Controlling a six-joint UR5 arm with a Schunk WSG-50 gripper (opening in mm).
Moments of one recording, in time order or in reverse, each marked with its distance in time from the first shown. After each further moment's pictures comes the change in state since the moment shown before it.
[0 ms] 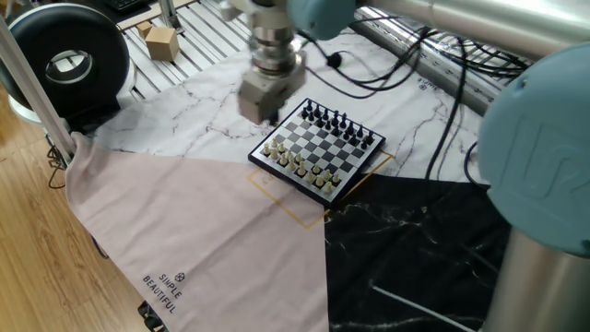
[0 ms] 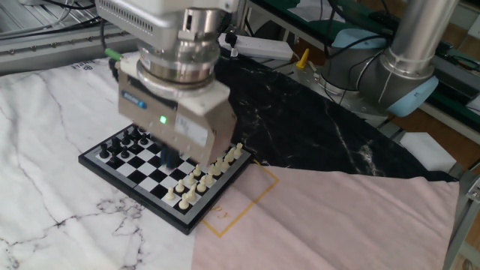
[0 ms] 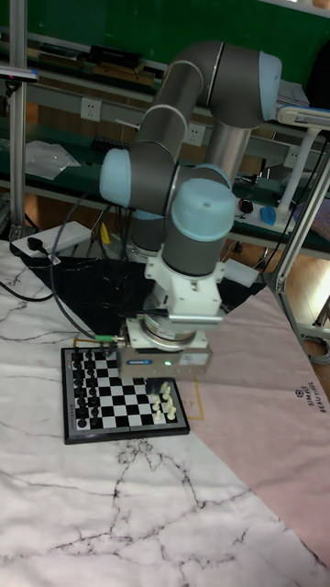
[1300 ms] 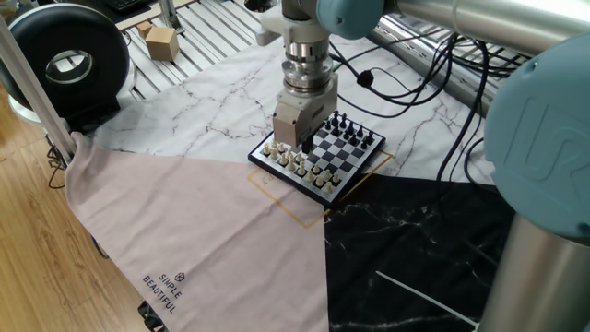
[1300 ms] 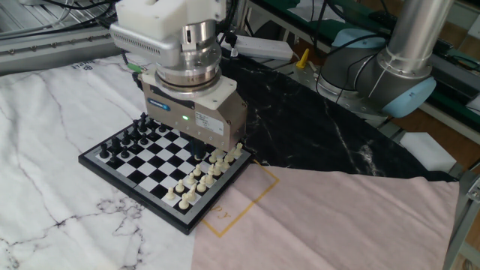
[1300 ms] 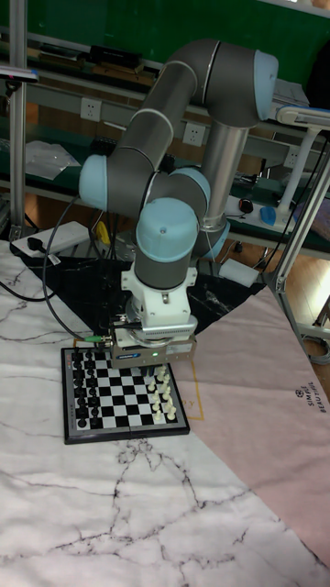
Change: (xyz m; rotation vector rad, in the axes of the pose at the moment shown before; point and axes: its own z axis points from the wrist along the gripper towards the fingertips) arm 0.051 0.020 0.034 -0.128 0.119 -0.026
